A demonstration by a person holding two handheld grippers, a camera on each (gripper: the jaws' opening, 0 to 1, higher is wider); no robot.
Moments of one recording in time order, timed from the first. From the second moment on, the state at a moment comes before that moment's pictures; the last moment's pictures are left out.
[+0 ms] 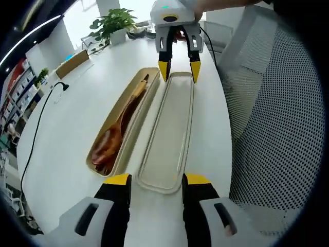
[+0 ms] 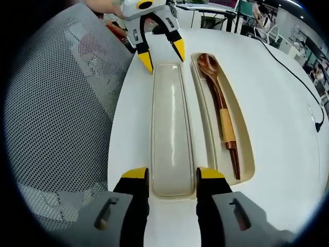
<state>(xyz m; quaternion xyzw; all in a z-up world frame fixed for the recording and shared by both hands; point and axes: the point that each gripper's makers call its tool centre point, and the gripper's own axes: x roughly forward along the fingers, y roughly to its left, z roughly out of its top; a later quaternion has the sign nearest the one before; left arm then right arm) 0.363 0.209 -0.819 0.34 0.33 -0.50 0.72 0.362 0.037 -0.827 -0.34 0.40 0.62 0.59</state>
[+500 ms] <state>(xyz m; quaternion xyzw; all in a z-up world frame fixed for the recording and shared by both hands) 0.363 0.205 -0.818 0.40 0.29 -0.52 0.70 0.363 0.037 -0.823 -0.29 0.44 0.63 0.57</state>
